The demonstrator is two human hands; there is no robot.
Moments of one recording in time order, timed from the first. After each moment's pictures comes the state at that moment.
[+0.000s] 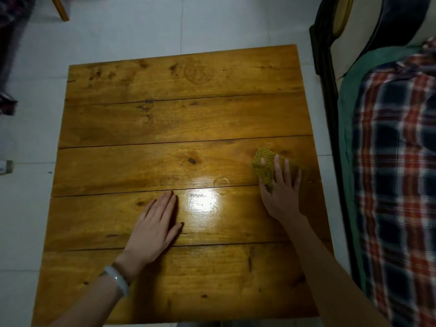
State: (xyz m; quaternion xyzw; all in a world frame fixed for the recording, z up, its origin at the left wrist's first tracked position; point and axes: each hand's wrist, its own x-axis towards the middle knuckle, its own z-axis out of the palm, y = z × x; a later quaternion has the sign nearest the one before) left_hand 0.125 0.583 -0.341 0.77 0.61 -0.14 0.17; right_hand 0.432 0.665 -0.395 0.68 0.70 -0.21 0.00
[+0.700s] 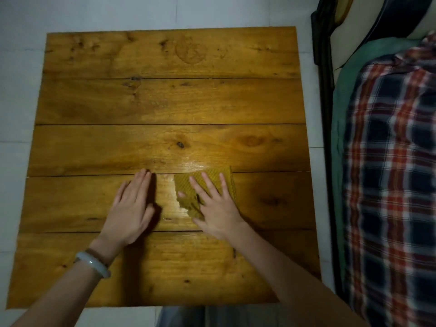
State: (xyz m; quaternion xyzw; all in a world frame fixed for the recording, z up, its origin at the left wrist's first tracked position) left_hand 0.114 0.580 -0.353 0.73 0.65 -0.08 0.20; right_hand 0.347 0.613 -0.393 0.37 0.91 -0.18 0.11
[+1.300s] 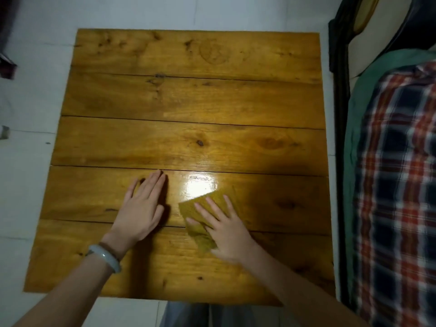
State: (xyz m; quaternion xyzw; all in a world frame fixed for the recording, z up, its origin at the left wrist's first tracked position) left_hand 0.099 0.570 -0.344 0.73 0.64 -0.11 0.19; right_hand 0.342 0.569 -0.395 0.30 0.93 -0.17 0.11
